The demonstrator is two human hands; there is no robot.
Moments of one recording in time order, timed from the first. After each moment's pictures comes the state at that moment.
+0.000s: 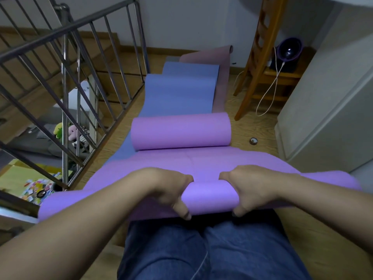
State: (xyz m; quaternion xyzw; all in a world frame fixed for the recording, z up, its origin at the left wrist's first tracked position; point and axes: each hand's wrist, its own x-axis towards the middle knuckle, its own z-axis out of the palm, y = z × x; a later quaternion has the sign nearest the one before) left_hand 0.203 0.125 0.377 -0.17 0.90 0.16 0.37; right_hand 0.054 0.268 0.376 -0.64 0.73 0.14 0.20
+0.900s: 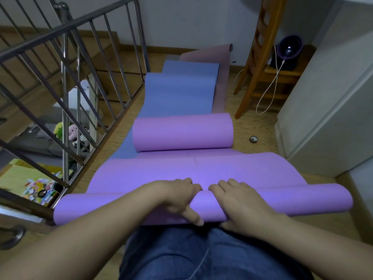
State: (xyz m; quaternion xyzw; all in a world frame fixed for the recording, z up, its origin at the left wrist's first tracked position) left_hand 0.202 0.140 0.341 -0.14 0.90 0.20 0.36; right_hand 0.106 0.292 0.336 -0.63 0.76 0.09 0.11
